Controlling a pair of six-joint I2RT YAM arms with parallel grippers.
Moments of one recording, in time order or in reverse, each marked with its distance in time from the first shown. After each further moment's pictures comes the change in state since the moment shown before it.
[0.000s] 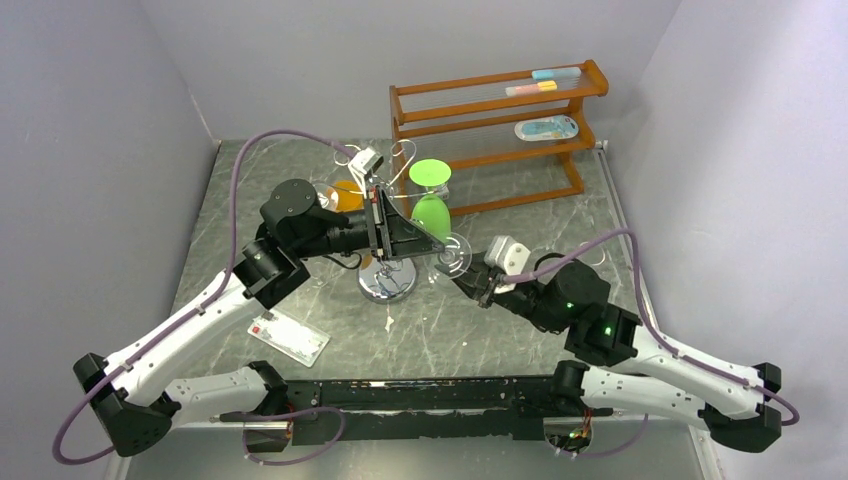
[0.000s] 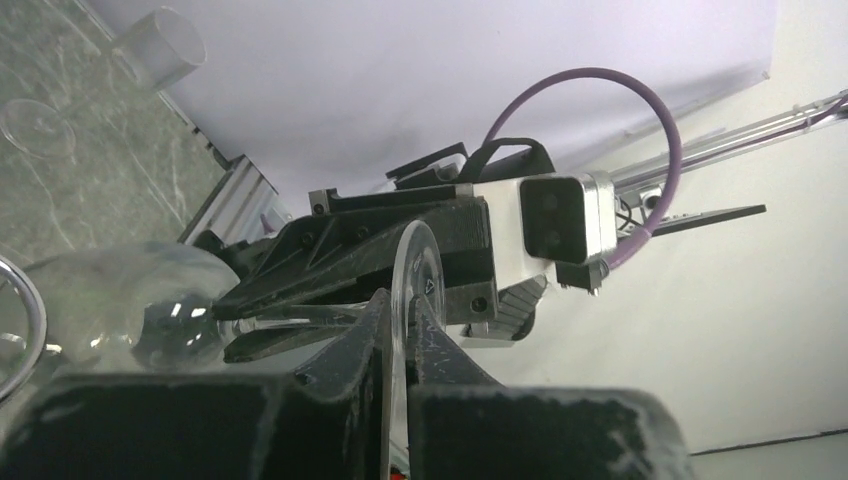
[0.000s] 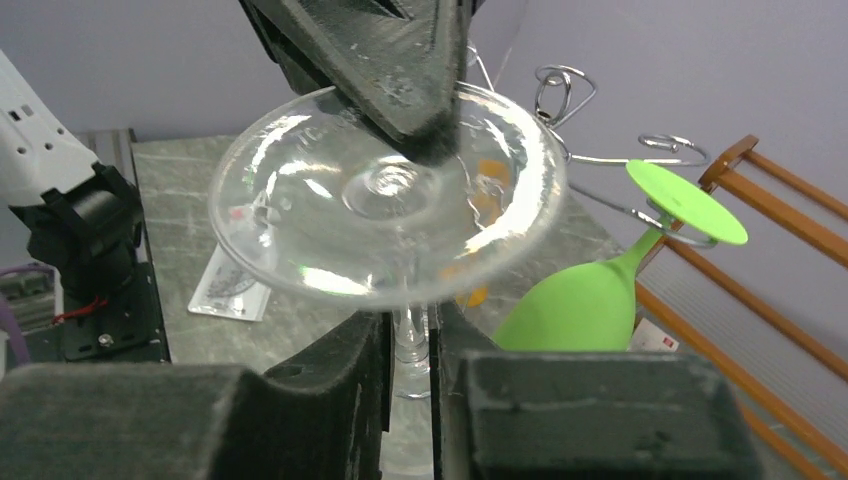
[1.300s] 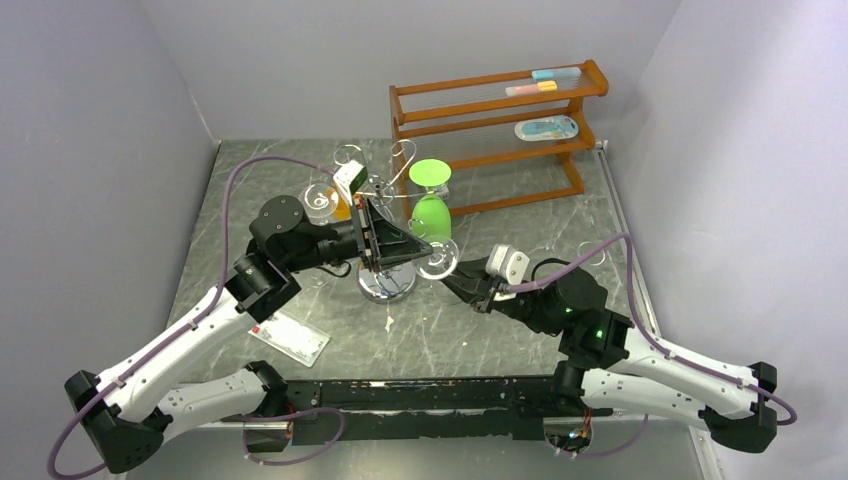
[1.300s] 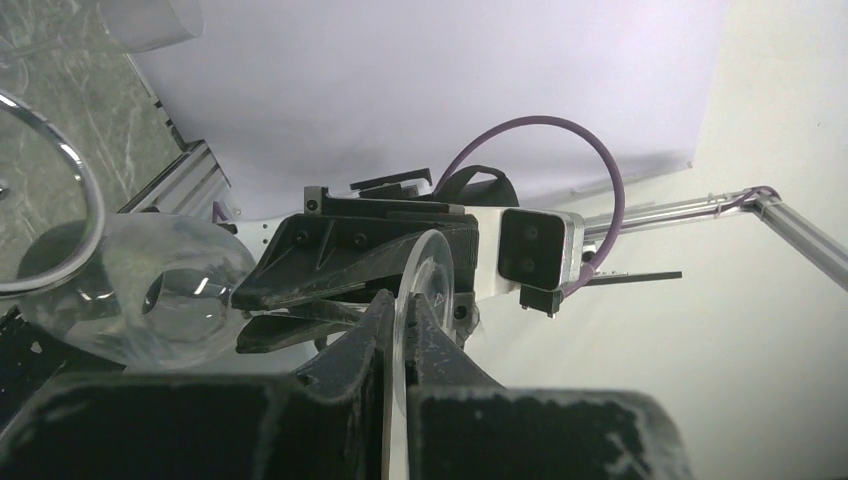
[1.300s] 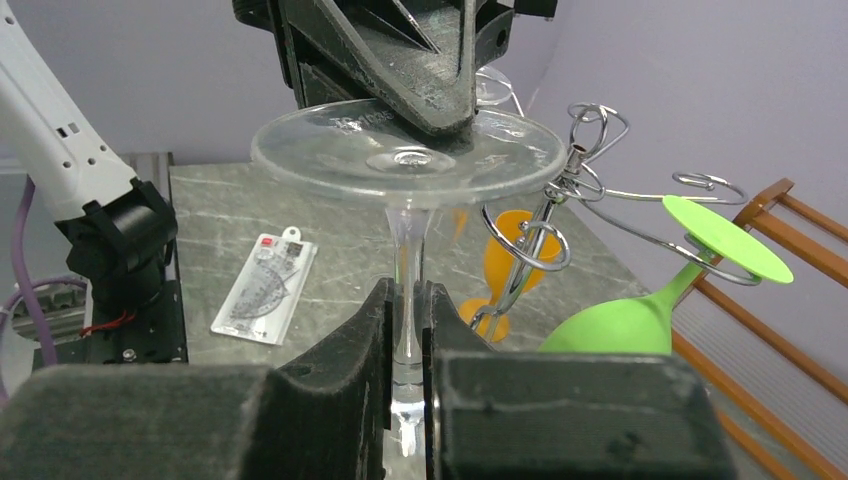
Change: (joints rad) left arm 0.023 -0.089 -0.122 0.044 -0.057 -0.246; right arm 0.000 -0.029 -0.099 0.149 -0.077 0.006
